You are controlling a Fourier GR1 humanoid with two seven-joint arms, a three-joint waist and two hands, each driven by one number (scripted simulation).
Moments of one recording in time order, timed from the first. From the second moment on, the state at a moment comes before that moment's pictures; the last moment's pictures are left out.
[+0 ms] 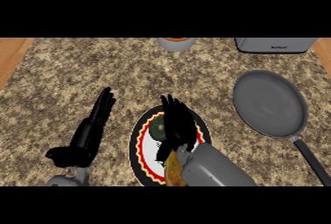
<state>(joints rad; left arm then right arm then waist) -0.05 0.16 -0.25 -1.57 0.12 0.14 -0.11 -0.55 0.00 0.71 -1.25 0.64 -0.09 0.88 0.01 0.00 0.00</state>
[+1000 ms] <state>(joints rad) -0.03 0.11 -0.22 -1.61 0.07 0.10 -0.09 -0.70 -0.02 0.79 -0.92 0.51 -0.14 0.72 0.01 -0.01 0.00</state>
